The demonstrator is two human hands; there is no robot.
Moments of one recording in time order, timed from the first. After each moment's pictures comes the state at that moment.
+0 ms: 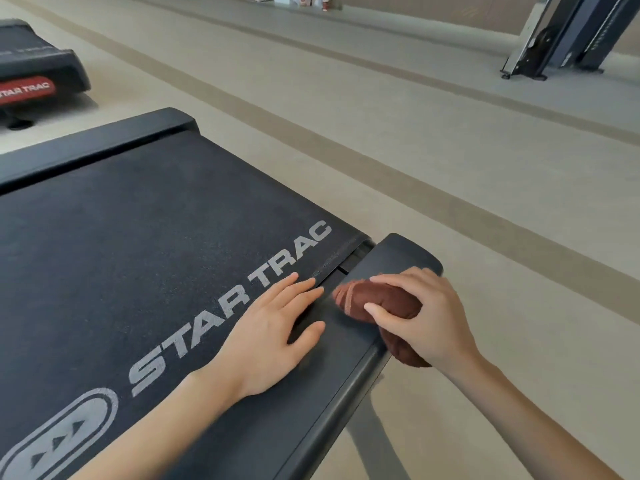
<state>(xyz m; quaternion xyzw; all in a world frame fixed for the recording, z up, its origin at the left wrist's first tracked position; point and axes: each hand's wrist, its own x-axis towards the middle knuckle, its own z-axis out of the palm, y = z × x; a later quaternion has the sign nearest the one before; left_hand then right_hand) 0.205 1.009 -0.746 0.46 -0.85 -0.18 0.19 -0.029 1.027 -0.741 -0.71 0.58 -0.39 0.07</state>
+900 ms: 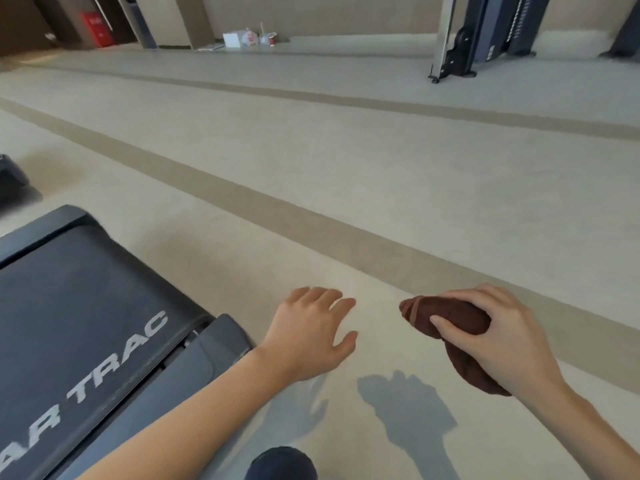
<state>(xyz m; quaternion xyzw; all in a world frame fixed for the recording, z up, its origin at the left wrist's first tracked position) -0.145 0.965 -0.665 0.37 -0.93 0.04 0.05 -0.383 1.062 -0.670 -0.58 0.71 -0.39 0.10</state>
